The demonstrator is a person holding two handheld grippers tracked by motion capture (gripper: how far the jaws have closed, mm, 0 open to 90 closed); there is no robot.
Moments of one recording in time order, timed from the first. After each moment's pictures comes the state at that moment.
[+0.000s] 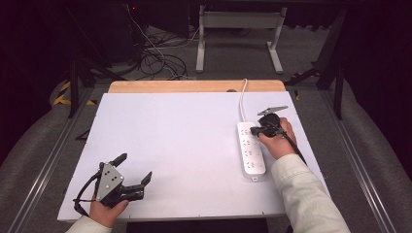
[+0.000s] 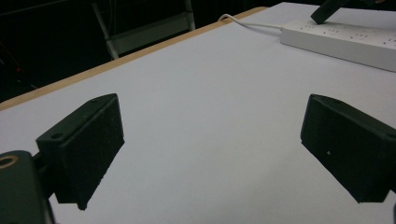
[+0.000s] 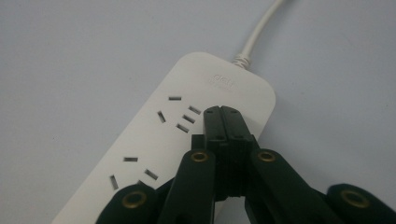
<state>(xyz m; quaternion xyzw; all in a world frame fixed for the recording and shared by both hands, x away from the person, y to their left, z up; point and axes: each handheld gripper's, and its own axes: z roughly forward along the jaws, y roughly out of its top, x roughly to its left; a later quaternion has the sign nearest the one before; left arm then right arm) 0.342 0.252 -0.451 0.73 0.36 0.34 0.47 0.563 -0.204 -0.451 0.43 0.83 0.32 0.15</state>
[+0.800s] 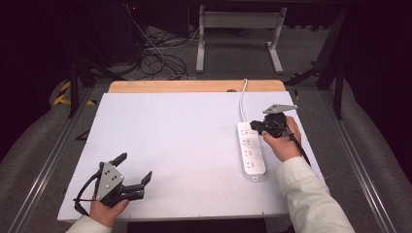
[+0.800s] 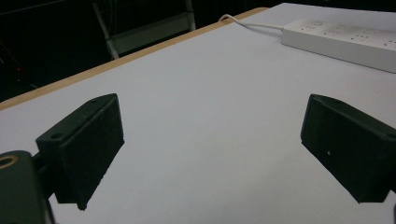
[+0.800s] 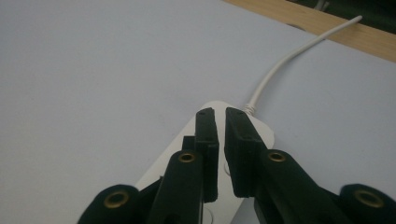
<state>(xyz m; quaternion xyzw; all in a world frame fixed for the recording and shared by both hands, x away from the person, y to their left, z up) 0.343 0.252 -0.450 0.73 0.36 0.34 0.47 0.543 -0.209 -0.422 0.38 0.81 0.40 0.19</state>
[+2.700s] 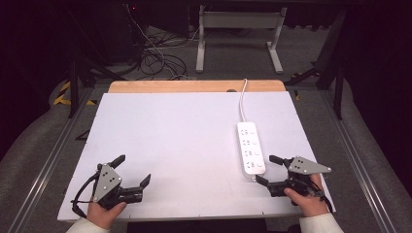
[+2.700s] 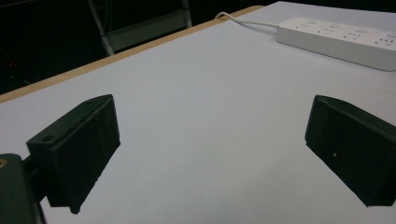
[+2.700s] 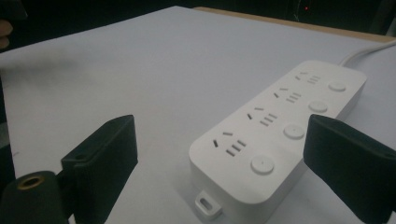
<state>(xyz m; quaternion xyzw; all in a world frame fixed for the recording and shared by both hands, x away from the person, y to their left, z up) 0.337 0.255 -0.451 0.73 0.36 0.33 0.47 0.405 -0.253 -0.476 0.29 0.77 0.54 0.16</state>
